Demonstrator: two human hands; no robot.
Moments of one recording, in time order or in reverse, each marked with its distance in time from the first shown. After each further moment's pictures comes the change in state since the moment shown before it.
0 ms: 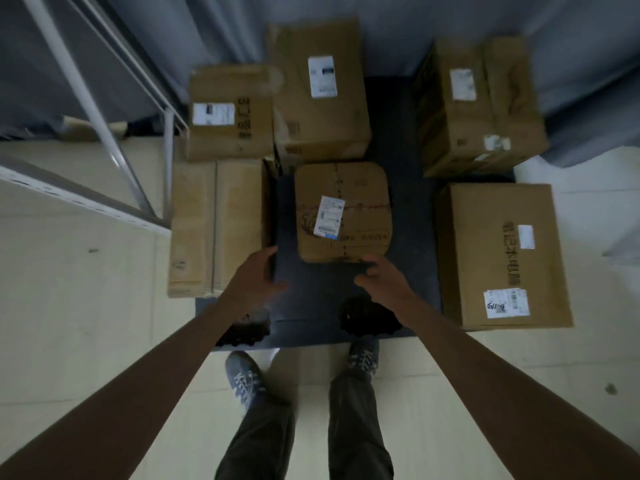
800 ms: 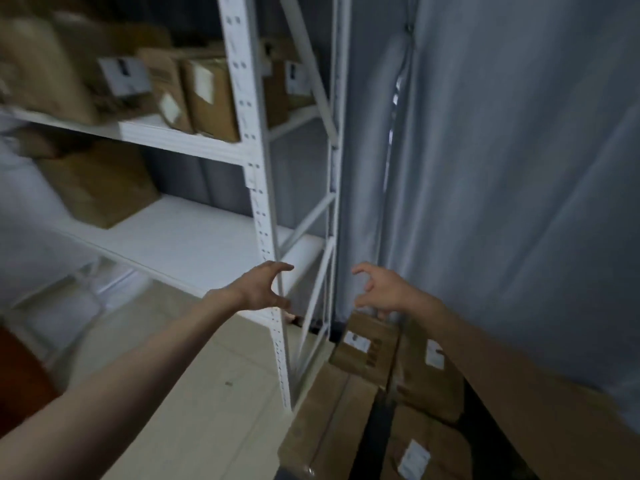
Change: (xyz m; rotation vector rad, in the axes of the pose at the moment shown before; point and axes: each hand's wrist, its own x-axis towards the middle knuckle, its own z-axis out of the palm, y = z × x) left_hand -0.403 0.109 -0.406 0.261 0.612 0.086; right_hand -0.349 -0.491 0.019 -0.709 -0.132 -0.901
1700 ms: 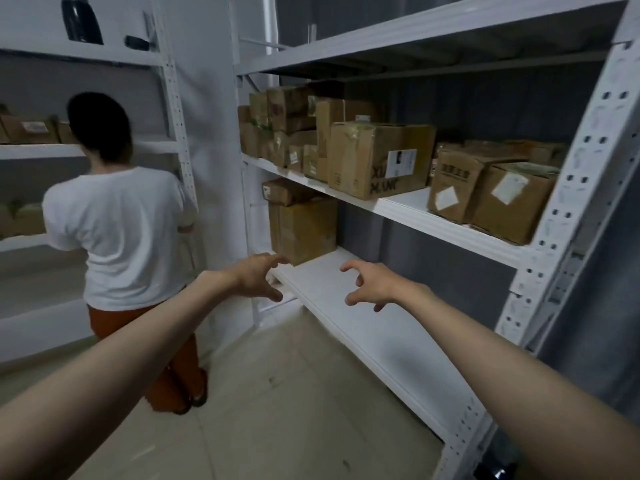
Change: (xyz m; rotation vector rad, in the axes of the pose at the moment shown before) left_hand -0.217 -0.329 -0.244 0.094 0.313 -0.425; right_hand 0.144 -0.447 0.194 -0.336 -0.137 -0.546
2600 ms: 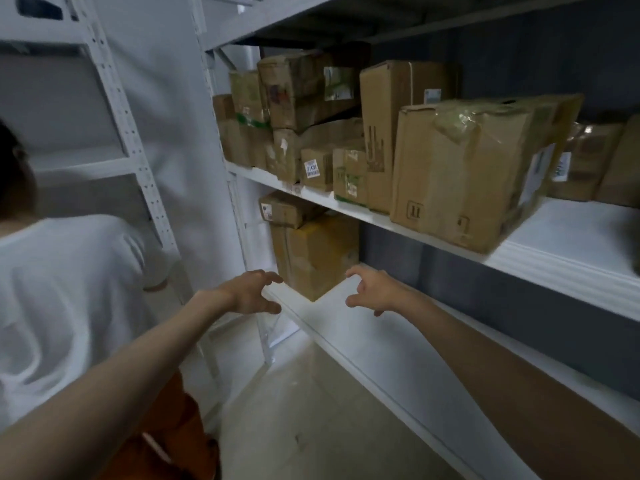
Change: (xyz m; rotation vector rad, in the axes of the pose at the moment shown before) left_hand 0.352 -0.232 -0.056 0.076 -0.142 -0.023; right_hand 0.410 0.007 0.021 0.119 0.037 0.130
